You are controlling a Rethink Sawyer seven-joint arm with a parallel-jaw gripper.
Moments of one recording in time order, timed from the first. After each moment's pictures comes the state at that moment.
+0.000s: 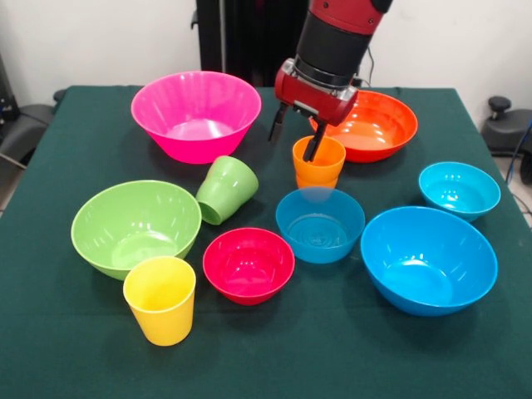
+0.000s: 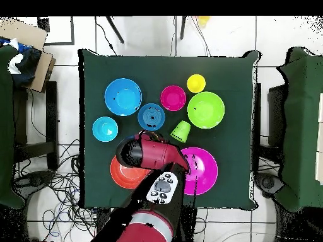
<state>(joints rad) 0.11 -0.48 -0.33 1.74 0.11 0.23 2.08</state>
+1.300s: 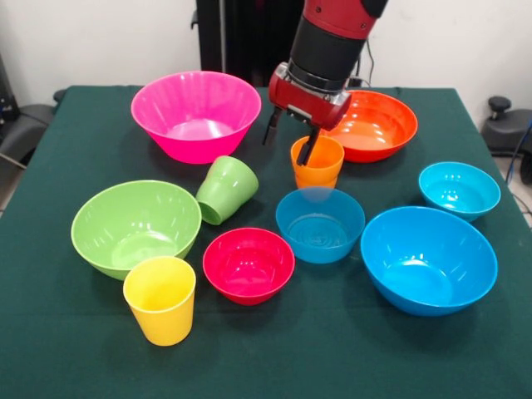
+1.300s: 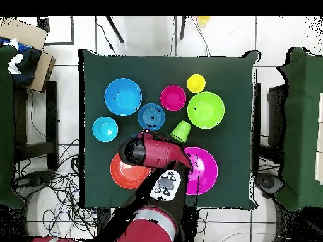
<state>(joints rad) 0.09 -0.46 -0.33 1.72 0.11 0.23 2.08</state>
